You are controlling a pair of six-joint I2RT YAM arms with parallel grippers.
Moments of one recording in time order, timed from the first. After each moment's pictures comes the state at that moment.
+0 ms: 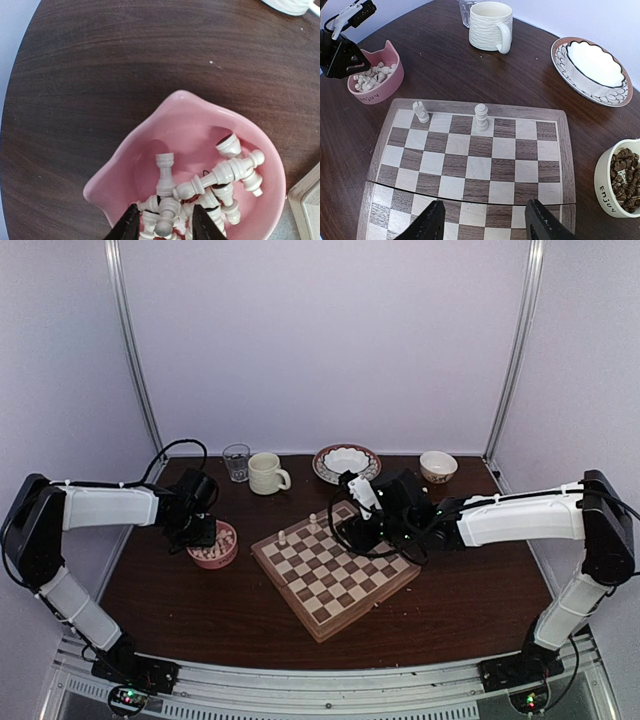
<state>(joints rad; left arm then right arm) -0.46 1.57 0.89 -0.44 -0.34 -0.47 0.90 1.63 1.03 0.00 0.15 0.13</state>
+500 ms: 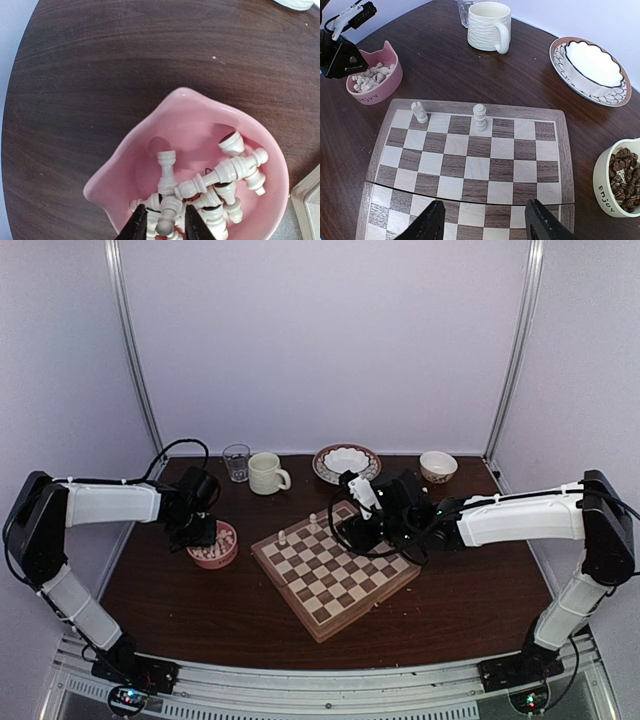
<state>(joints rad) -0.46 1.59 0.93 -0.49 -0.33 -0.48 0.90 1.63 1.03 0.00 0.16 0.13</state>
